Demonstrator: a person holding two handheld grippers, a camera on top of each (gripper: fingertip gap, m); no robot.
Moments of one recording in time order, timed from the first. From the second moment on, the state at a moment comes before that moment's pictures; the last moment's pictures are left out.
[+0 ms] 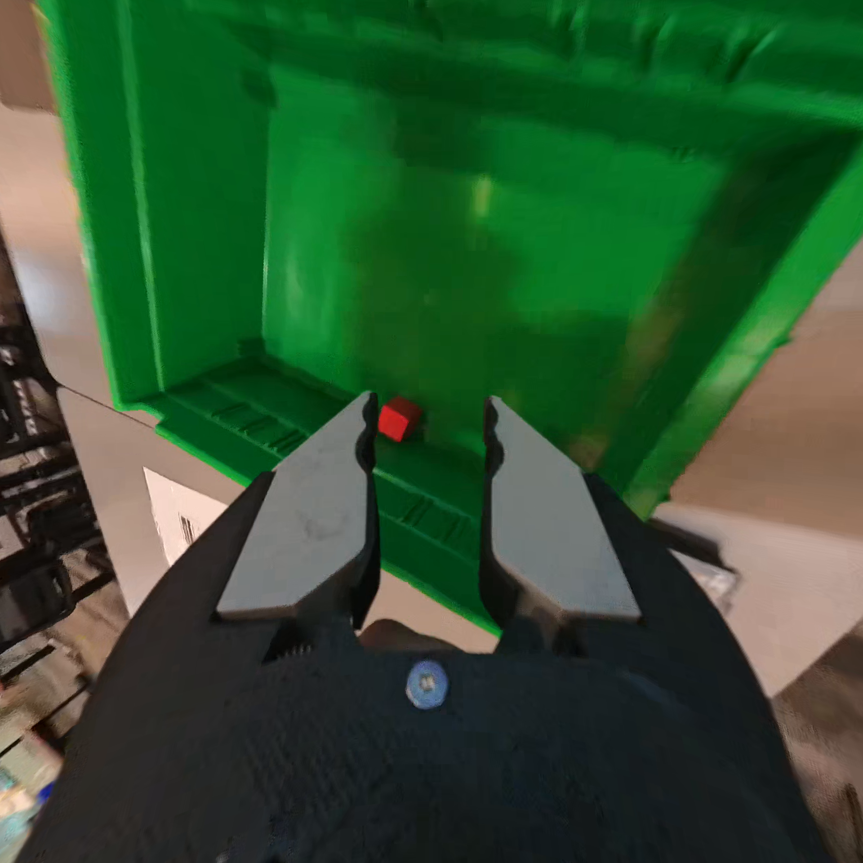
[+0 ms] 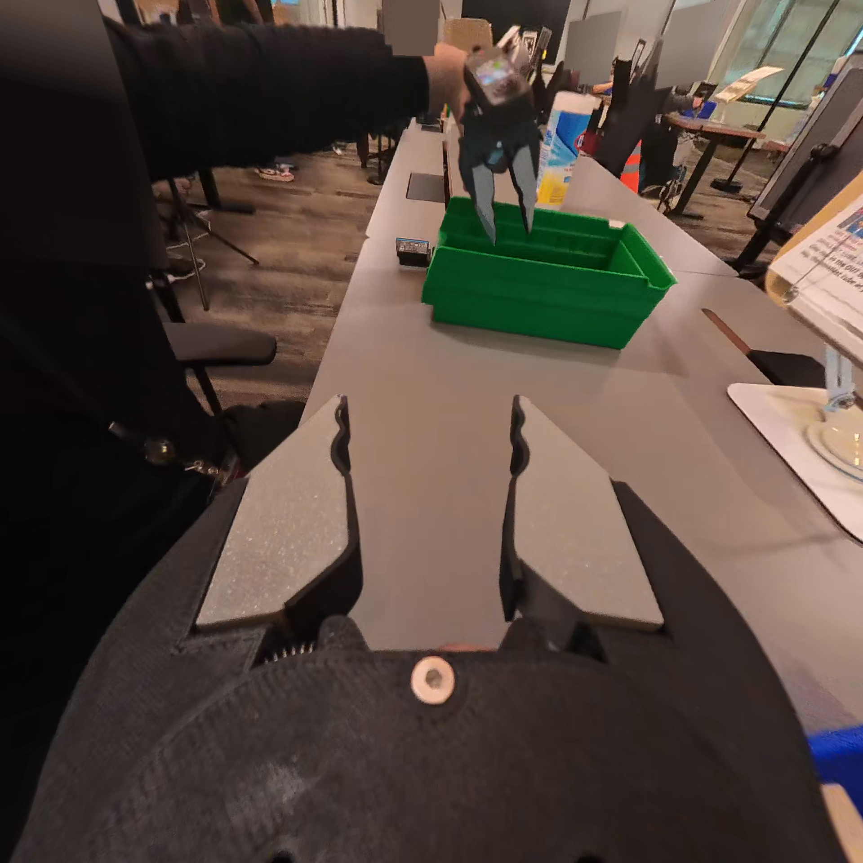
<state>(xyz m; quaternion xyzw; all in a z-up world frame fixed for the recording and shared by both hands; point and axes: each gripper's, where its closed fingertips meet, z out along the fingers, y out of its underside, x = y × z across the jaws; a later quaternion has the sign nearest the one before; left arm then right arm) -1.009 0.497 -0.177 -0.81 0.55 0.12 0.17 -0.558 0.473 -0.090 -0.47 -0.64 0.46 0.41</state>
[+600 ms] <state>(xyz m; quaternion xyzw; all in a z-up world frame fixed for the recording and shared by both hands) -1.080 0.536 -0.248 -0.74 0.62 0.23 -0.10 -0.546 0.448 -0.080 -0.44 -0.66 0.42 0.43</state>
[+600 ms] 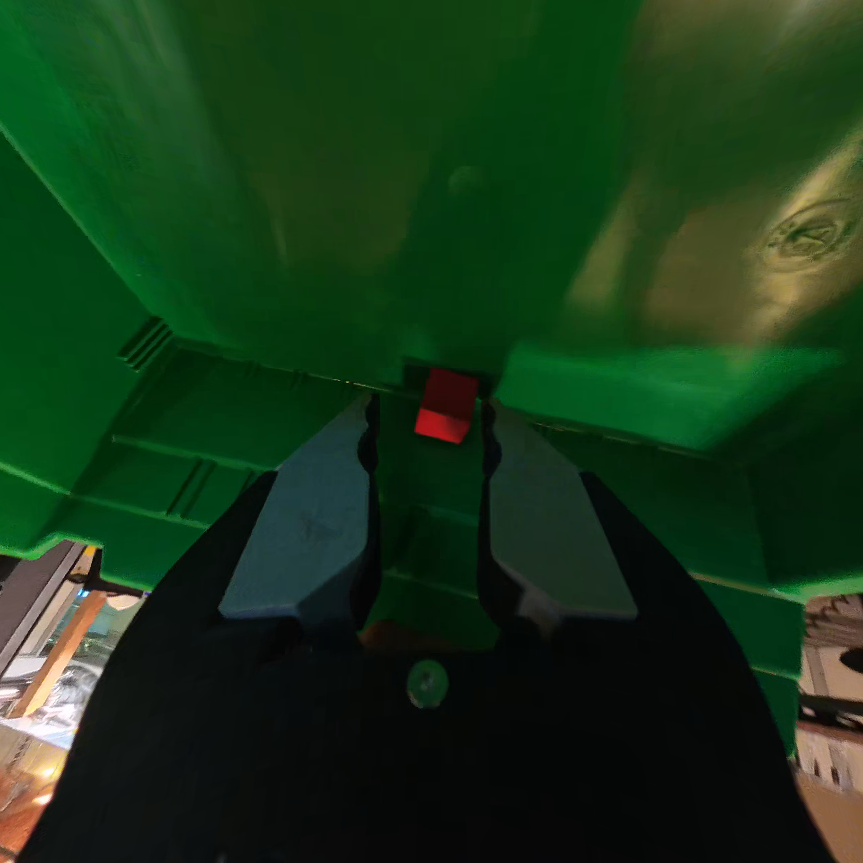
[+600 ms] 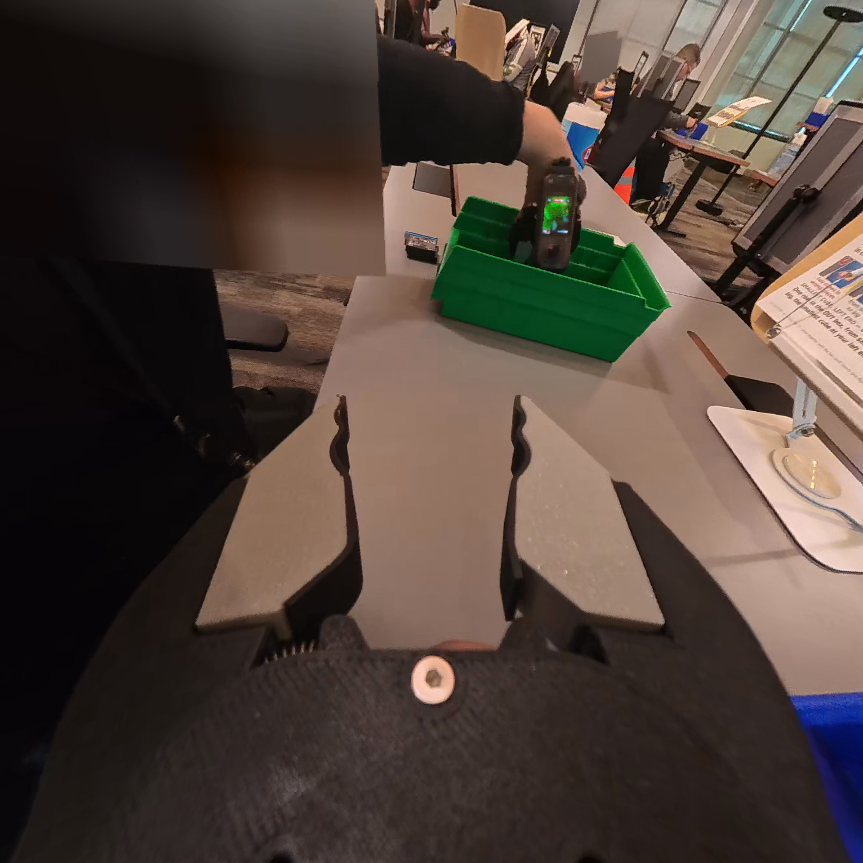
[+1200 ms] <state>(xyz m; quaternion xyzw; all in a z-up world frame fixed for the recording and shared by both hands) -1.019 0.564 -0.198 -0.78 0.59 0.21 0.10 -0.526 0.444 -0.078 -0.49 -0.62 0.45 0.42</state>
